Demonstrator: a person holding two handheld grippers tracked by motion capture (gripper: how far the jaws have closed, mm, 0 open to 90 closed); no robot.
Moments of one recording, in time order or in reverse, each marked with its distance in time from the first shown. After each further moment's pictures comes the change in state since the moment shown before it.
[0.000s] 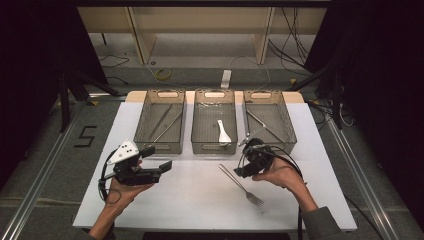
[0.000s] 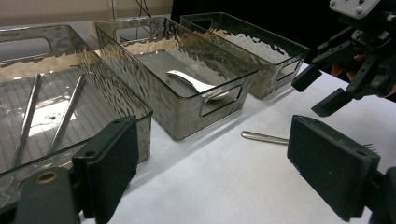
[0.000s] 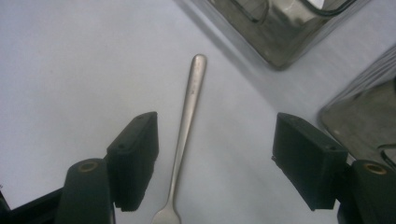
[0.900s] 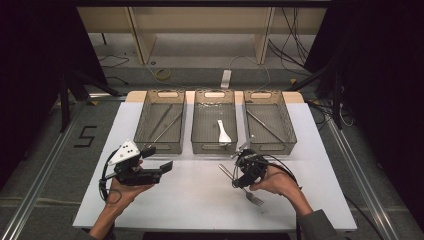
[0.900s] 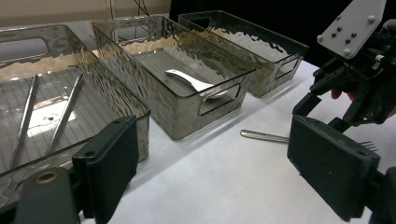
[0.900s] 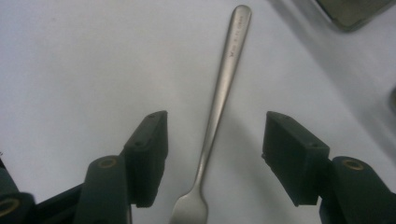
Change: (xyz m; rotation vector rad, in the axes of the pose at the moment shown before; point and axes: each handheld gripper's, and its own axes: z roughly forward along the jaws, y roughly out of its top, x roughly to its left) left arm -0.001 0.000 0.001 0.003 -0.001 0.005; right arm 0.016 -0.007 0.025 0.132 0.047 -0.049
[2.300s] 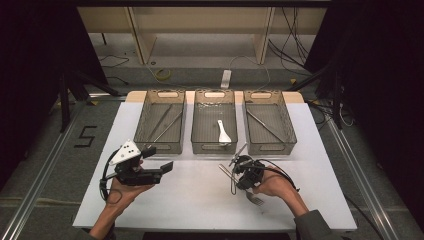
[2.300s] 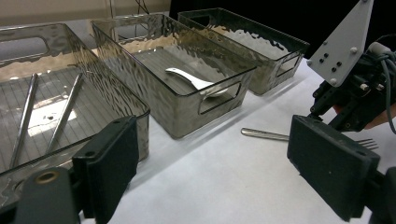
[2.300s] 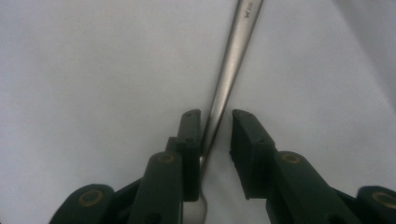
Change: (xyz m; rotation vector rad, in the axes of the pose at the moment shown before) left arm -0.001 0.000 0.001 0.010 0.000 0.007; right arm 0.003 -0.003 0.022 0.106 -0.037 -0.062
